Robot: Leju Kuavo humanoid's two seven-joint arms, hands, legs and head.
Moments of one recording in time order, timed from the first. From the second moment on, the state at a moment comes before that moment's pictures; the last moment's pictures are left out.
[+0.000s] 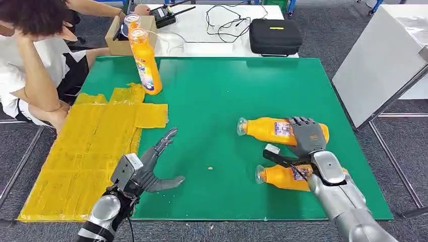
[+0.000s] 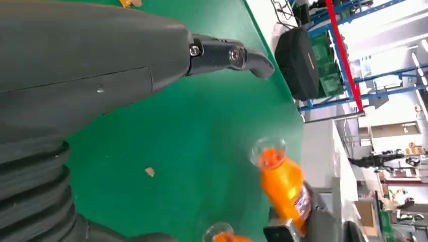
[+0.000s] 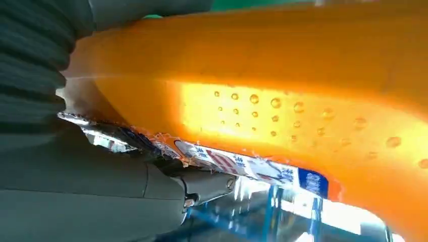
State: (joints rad) left arm -0.13 -0.02 -0.32 -1.40 -0.11 -0.18 -0.35; right arm -0.46 -0.25 0.35 -0.91 1.19 -0.48 -0.04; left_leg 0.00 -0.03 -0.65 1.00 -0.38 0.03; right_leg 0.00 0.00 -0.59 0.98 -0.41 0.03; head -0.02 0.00
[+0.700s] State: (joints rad) left arm -0.13 -0.02 -0.32 -1.42 -0.11 -0.17 -0.34; right arm -0.22 -0.01 0.31 -1.48 0.63 -0.40 -0.25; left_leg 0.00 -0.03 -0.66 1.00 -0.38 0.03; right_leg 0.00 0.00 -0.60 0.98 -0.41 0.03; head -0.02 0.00
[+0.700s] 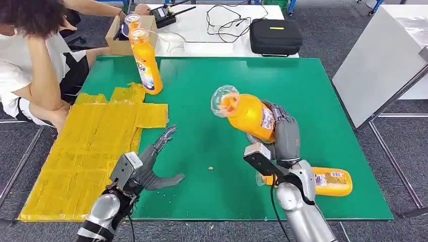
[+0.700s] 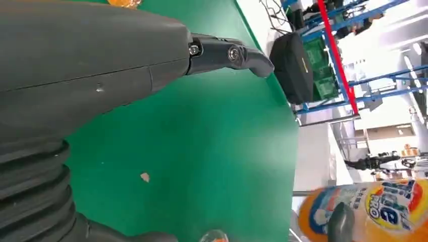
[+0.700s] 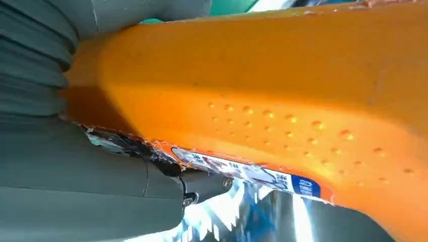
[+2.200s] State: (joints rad) left arm -0.15 -0.03 -0.38 -1.47 -0.05 -0.17 -0.34; right arm -0.21 0.08 0.53 -1.35 0.57 -0.23 -0.27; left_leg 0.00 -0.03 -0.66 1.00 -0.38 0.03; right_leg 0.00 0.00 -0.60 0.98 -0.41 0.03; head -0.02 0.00
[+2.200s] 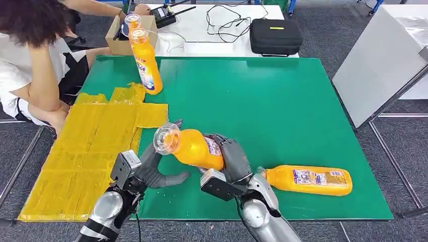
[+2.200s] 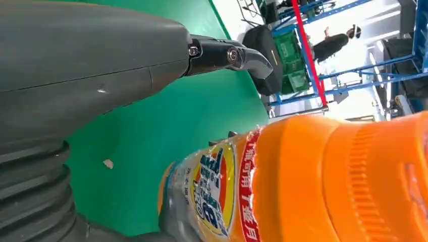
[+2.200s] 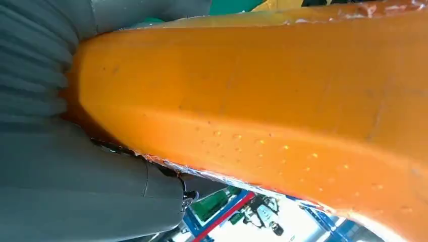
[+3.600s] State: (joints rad) left arm -0.14 -0.03 -0.45 -1.51 0.16 -0.23 -0.33; right arm -0.23 0.14 0.63 -1.17 0.55 -0.24 -0.29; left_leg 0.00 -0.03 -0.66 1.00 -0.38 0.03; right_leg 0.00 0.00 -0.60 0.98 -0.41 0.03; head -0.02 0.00
